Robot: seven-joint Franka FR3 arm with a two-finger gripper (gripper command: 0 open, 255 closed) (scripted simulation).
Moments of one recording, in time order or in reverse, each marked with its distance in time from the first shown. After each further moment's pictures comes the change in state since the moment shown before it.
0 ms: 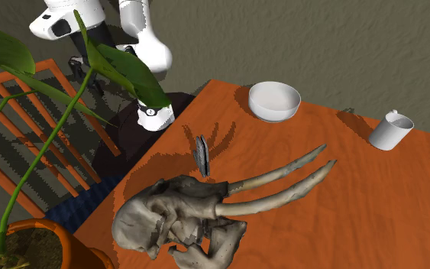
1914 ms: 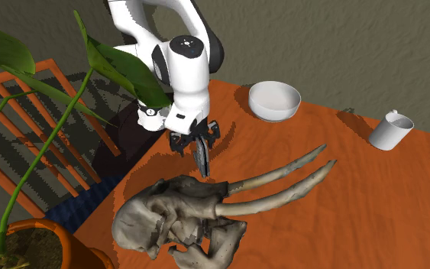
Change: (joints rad) arm 0.139 0.497 0.367 -0.117 0.024 0.616 0.259
